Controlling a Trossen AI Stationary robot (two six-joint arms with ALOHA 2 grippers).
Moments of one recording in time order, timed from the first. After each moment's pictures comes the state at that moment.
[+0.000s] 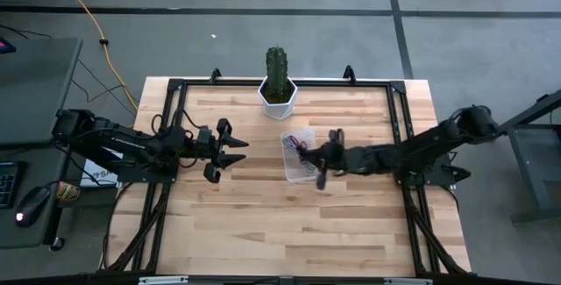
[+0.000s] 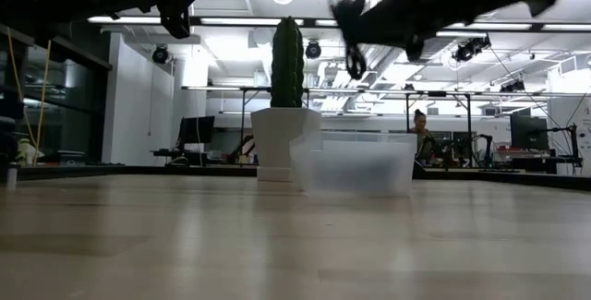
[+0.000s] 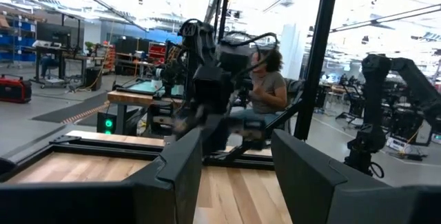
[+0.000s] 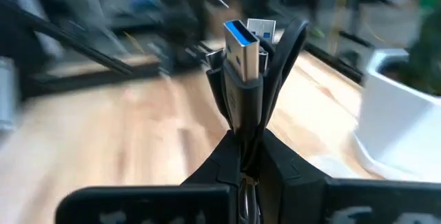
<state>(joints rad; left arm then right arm) 0.06 1.01 0.24 0.99 0.03 -0.14 0.23 1.36 0.60 0.51 0.48 0.18</state>
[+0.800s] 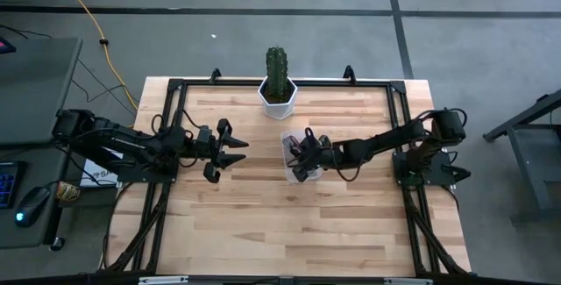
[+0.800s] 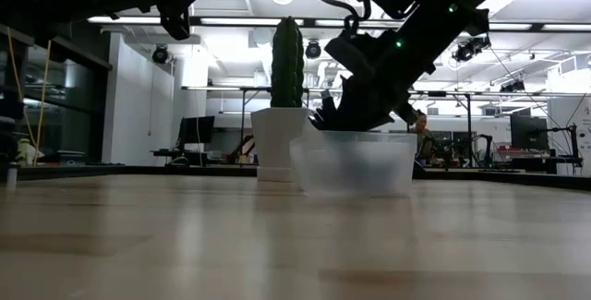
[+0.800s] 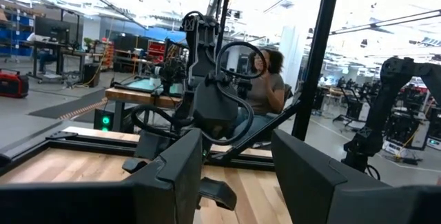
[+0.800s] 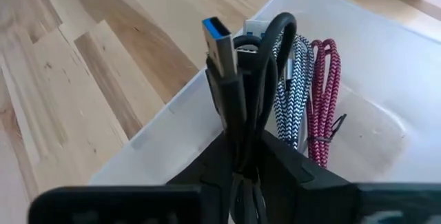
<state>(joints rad) 0.06 1.01 0.24 0.98 0.03 -0.16 0.10 1.68 0.89 -0.04 0.37 0.68</state>
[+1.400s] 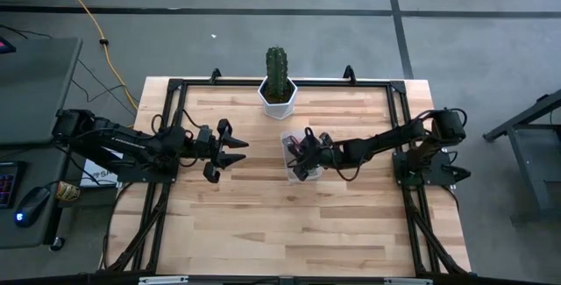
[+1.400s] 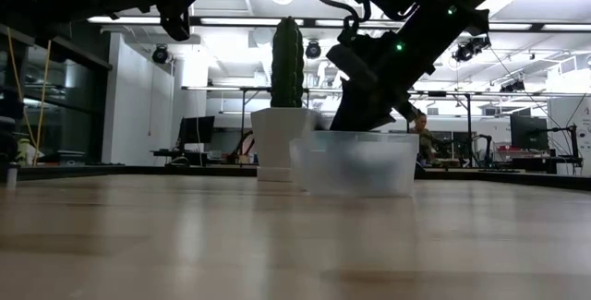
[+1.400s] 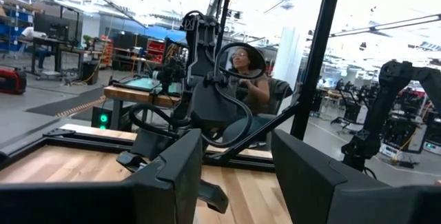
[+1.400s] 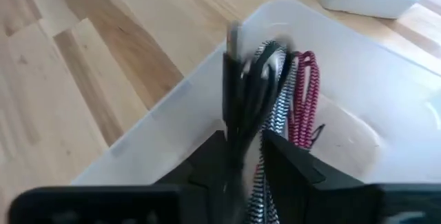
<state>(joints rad) 0.06 1.01 0.24 0.98 0.03 -0.19 0.10 1.68 0.89 -0.05 0.42 0.62</state>
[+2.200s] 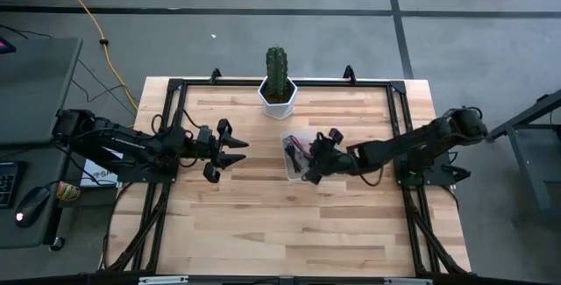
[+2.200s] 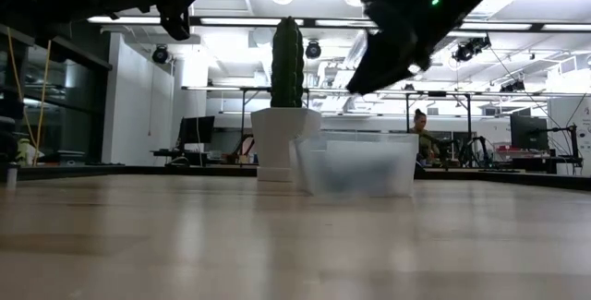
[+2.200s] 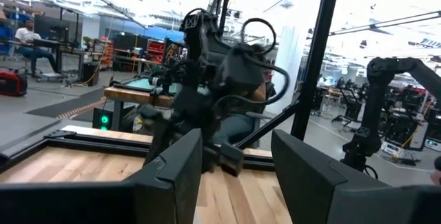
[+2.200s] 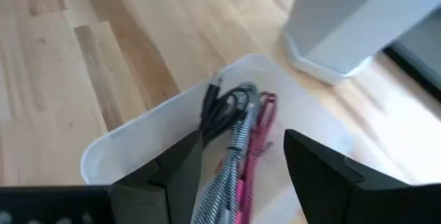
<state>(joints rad) 0.06 1.01 0.24 0.98 0.03 -0.17 0.21 1.49 0.89 -0.22 0.61 0.41</state>
